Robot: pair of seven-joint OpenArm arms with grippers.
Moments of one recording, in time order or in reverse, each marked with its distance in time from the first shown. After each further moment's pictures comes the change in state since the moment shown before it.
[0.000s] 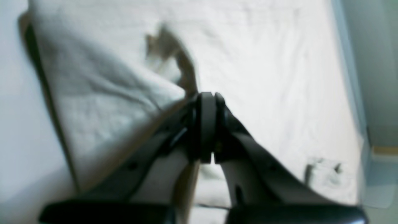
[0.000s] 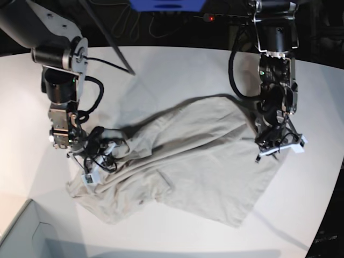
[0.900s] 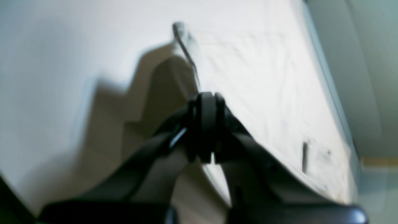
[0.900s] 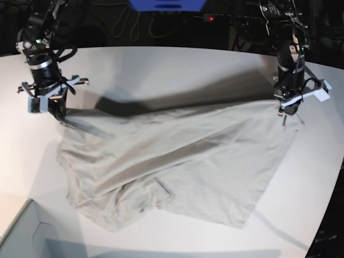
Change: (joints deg) left arm 26.5 5.9 -10.2 30.0 -0.4 0.0 0.0; right arm -47.6 -7.1 12.9 65.2 13.5 -0.7 -0.3
